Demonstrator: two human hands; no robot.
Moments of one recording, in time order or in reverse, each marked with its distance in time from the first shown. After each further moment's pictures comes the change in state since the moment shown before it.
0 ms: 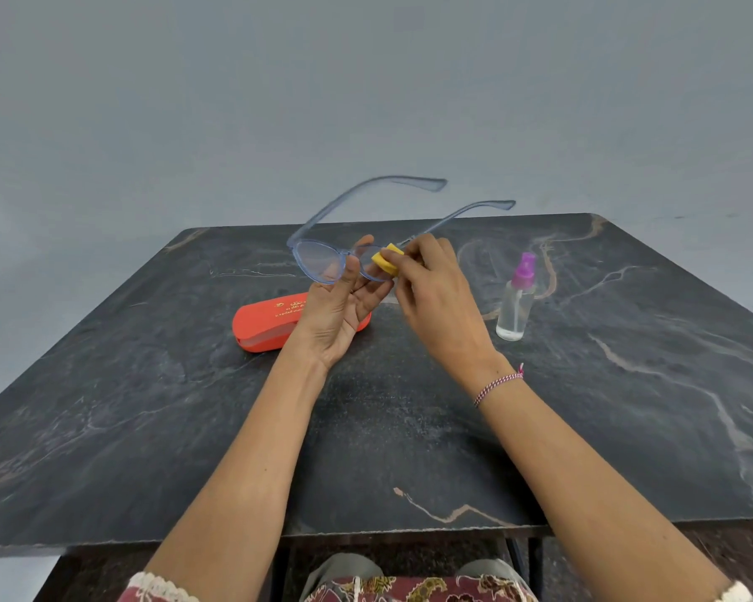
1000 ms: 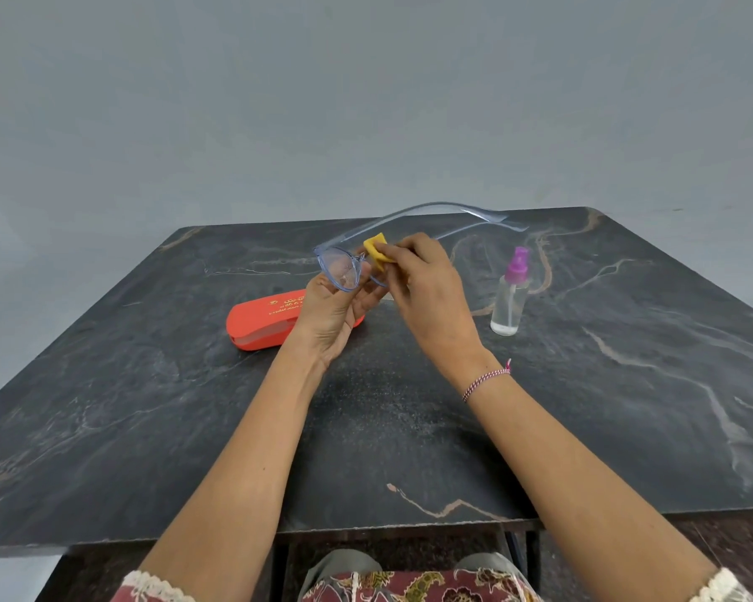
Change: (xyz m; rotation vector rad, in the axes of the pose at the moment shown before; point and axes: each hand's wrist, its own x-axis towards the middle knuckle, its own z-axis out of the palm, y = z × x) left_hand 0.000 -0.006 0.003 0.117 0.029 0.072; right_hand 0.000 0.001 0.009 0.090 0.081 0.079
